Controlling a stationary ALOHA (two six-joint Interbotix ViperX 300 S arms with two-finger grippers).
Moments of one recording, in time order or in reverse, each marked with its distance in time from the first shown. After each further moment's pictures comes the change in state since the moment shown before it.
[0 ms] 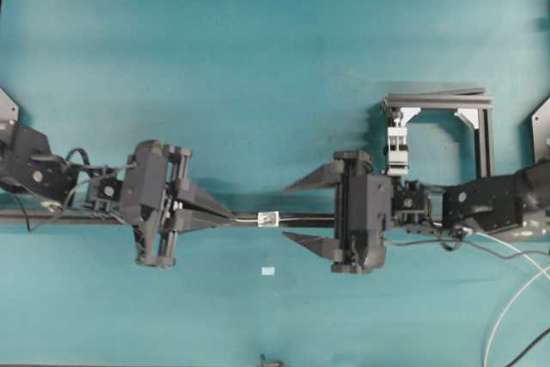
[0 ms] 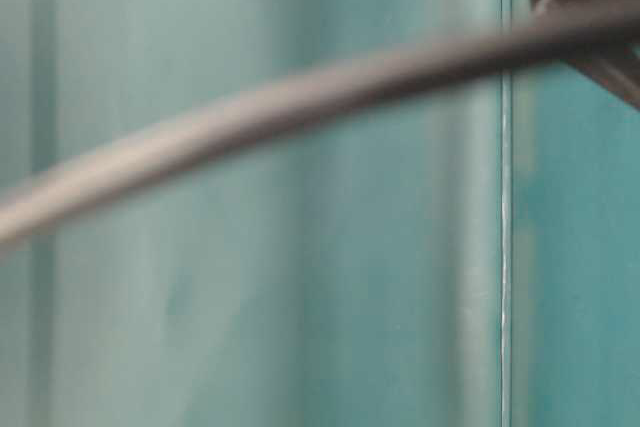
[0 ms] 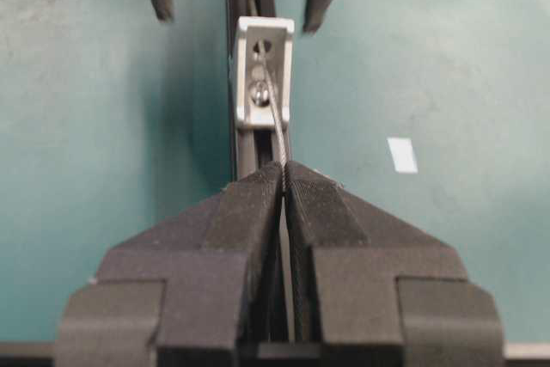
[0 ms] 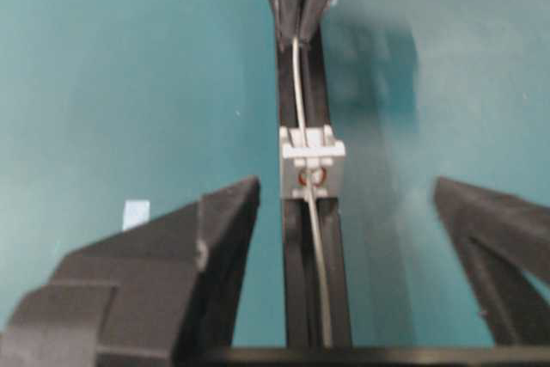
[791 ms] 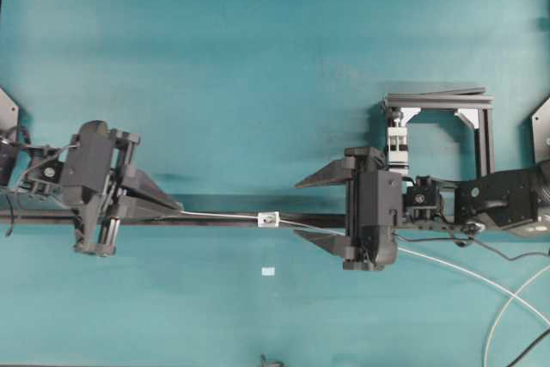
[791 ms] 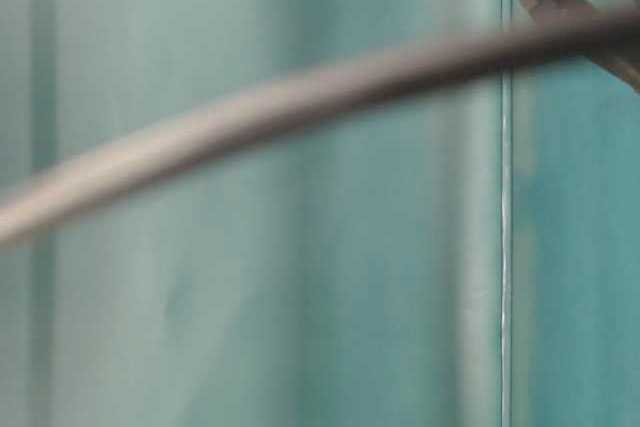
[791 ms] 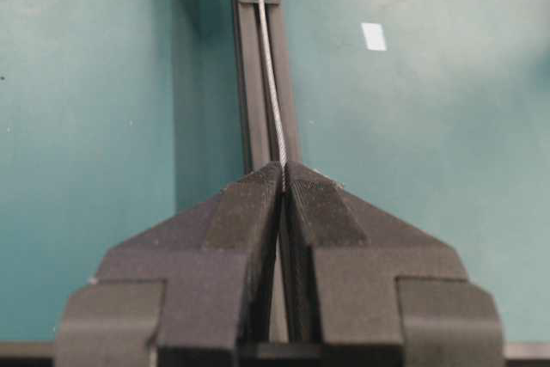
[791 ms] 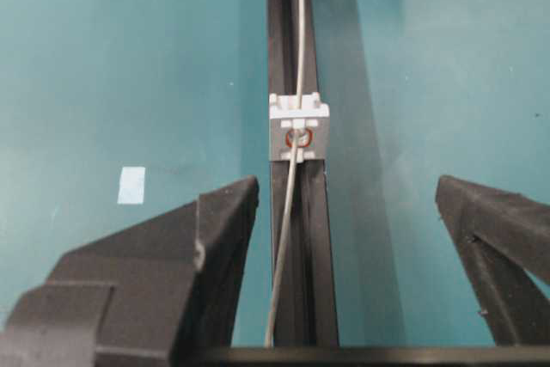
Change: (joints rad) left arm -0.021 -0.302 0.195 0.000 0.199 -0.002; right arm 0.002 -0.038 0.043 0.002 0.020 0.002
